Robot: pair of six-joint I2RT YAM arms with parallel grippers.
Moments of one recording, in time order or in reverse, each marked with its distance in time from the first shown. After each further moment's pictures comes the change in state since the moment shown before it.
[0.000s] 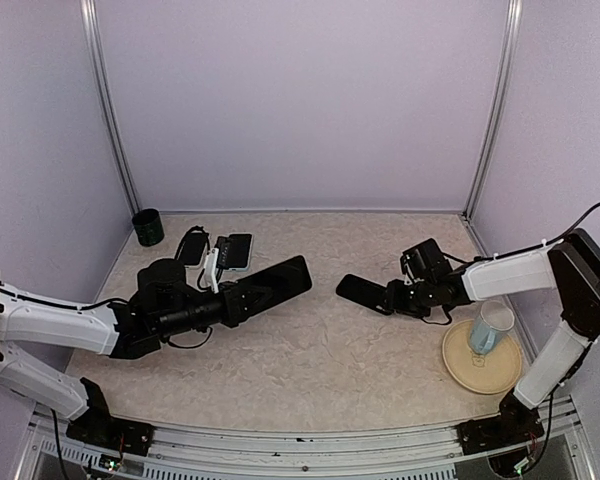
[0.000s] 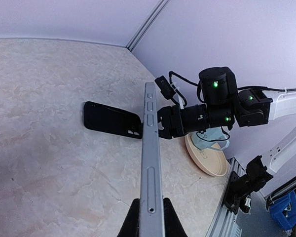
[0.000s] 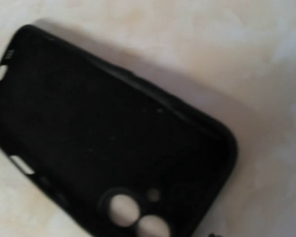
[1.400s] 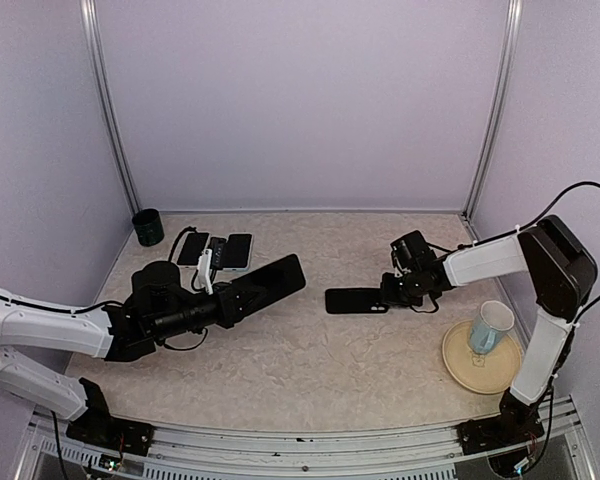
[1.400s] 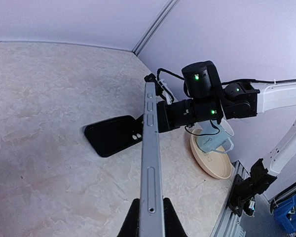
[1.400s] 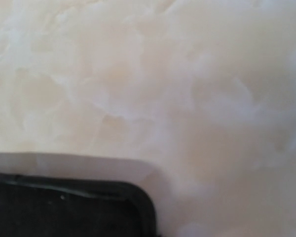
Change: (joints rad) left arm -0.001 -0.045 -0.028 -0.007 -0.038 0.007; right arm -0.017 0.186 0.170 -0.044 0.034 -0.066
